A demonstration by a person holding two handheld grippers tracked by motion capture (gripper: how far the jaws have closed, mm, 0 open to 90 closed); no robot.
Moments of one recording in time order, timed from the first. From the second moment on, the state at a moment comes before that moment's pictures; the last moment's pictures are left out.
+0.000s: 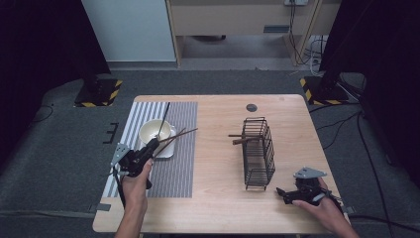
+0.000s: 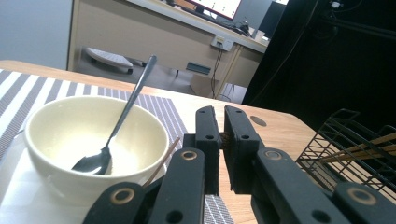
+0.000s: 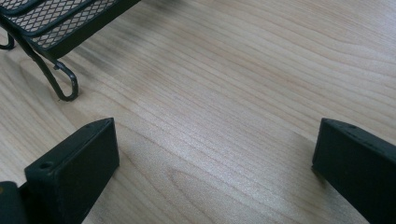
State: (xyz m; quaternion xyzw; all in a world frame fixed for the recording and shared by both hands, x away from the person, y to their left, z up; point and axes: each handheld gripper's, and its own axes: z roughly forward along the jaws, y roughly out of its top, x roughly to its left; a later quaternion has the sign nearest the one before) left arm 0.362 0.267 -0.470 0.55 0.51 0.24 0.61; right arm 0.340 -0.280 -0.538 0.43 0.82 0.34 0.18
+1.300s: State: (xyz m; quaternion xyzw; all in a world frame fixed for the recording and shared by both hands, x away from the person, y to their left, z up) left arm 0.344 0.303 -0.483 0.54 0.54 0.24 0.60; right arm 0.340 -0.280 -0.538 0.43 0.82 0.34 0.18
